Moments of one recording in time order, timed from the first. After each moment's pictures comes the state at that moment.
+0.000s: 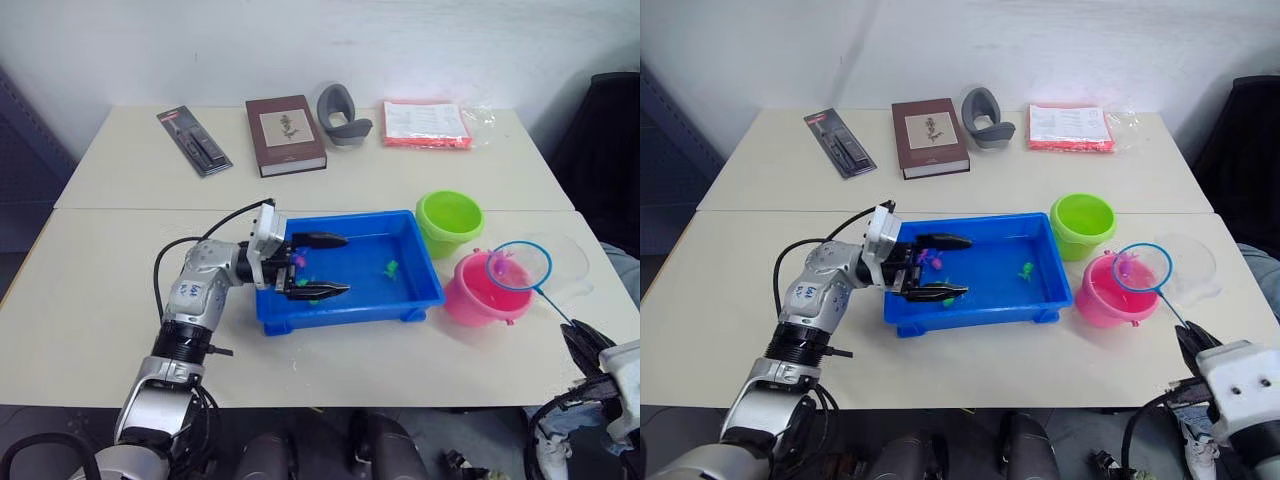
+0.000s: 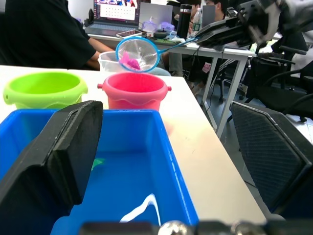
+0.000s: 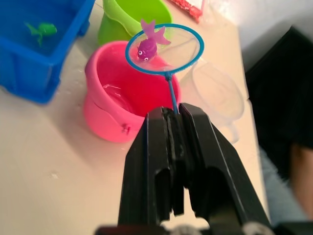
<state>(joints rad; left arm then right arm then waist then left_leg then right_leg) -0.64 0.30 -0.06 0.26 -0.42 0.19 -1.30 0.76 -0.44 -0.65 -0.86 0.06 0.16 0.41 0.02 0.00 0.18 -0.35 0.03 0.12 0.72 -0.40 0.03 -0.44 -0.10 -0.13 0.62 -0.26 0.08</state>
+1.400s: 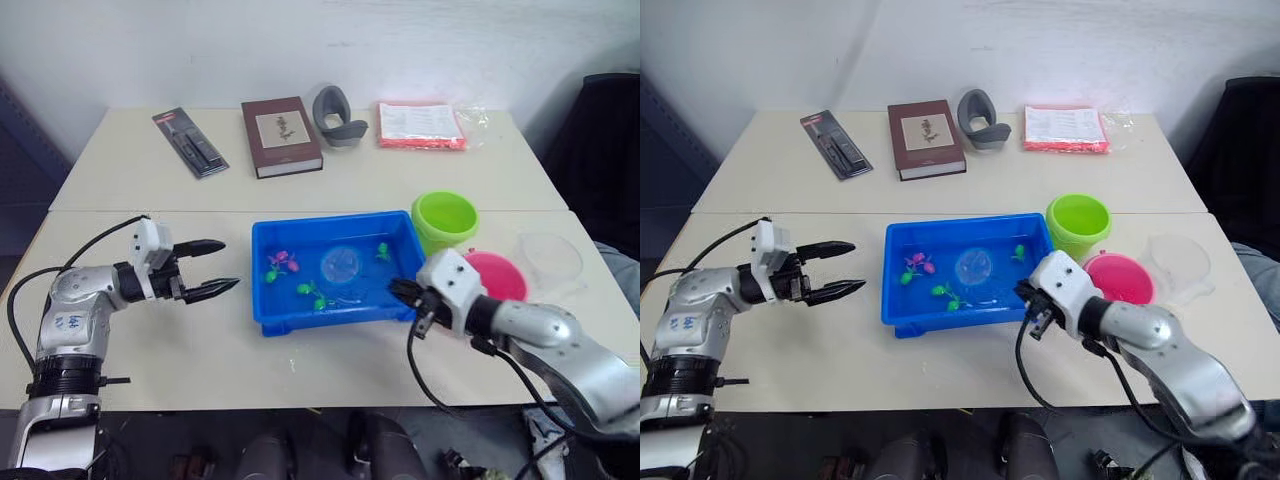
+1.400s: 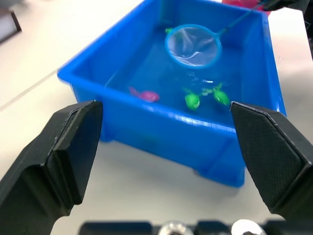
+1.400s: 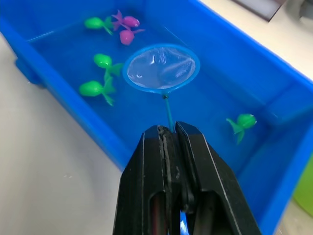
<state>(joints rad) -0.39 0.70 0.18 0.33 -0.41 0.13 -1.23 -0.25 -0.76 0.16 -0.57 0.39 0.74 0.51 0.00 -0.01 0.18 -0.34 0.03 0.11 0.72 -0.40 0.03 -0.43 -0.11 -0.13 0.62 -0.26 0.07</state>
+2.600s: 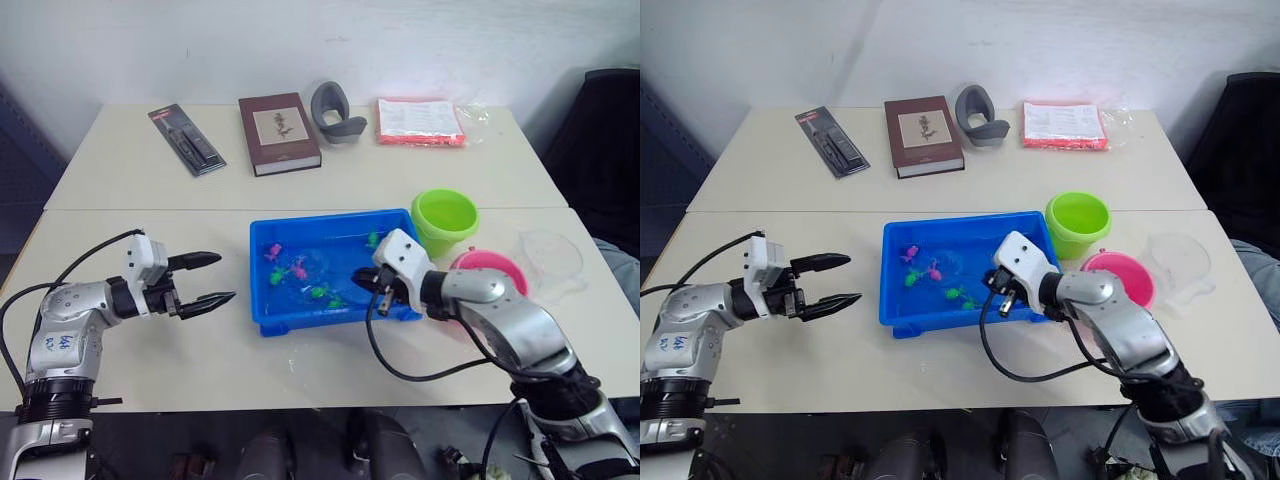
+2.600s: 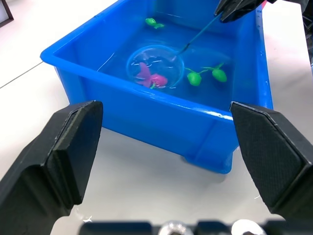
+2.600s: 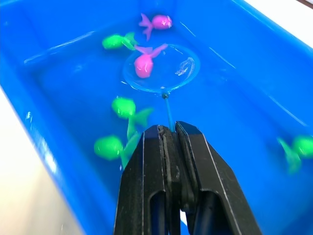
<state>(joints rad) -0.30 0.70 0.21 0.24 -0.43 0.12 -1.21 -0.44 -0.60 0.24 -0.39 0.26 0.79 0.70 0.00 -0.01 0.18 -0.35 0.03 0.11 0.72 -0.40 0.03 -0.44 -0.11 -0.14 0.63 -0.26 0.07</state>
